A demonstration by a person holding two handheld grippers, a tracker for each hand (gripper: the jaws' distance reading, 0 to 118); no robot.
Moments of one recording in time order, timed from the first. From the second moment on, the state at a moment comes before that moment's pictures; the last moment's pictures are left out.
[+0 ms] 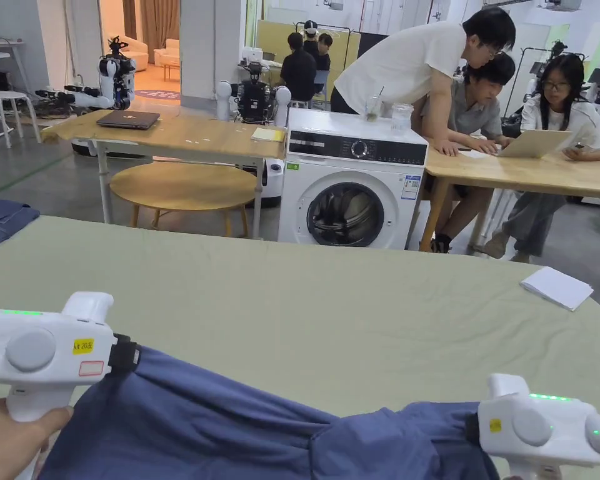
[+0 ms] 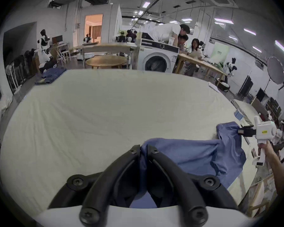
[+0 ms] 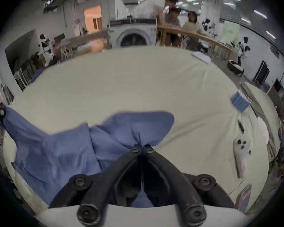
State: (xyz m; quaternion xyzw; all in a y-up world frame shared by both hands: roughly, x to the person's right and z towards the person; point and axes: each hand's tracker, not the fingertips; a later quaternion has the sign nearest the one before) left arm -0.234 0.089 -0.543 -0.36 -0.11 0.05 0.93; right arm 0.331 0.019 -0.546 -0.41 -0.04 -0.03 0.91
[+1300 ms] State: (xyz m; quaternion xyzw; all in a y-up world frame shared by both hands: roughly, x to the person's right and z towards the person) left arm -0.301 0.447 -0.577 -0.13 -0.02 0.07 0.99; right arm 0.249 0.465 -0.587 -0.03 -0.08 0.08 0.99
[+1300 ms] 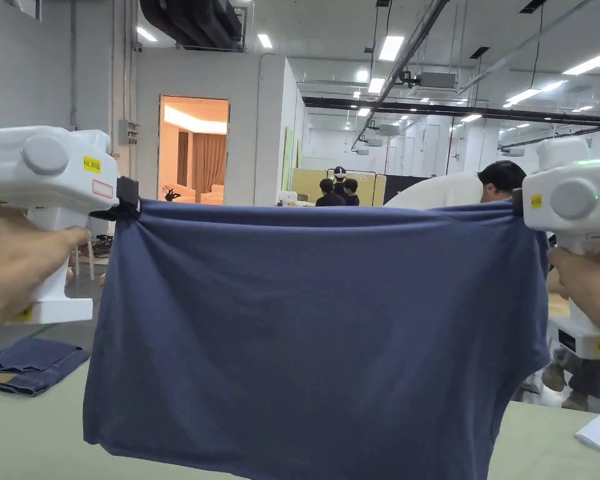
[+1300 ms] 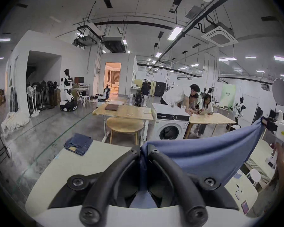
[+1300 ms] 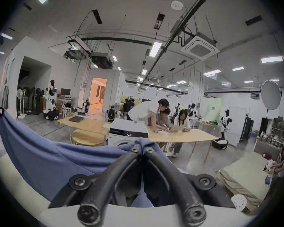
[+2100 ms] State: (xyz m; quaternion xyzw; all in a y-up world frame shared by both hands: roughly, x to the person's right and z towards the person) left arm -0.301 0.283 -0.506 -0.19 -0.03 0.10 0.98; right arm 0.251 0.301 -0.484 -0.09 -0.07 0.08 0.99
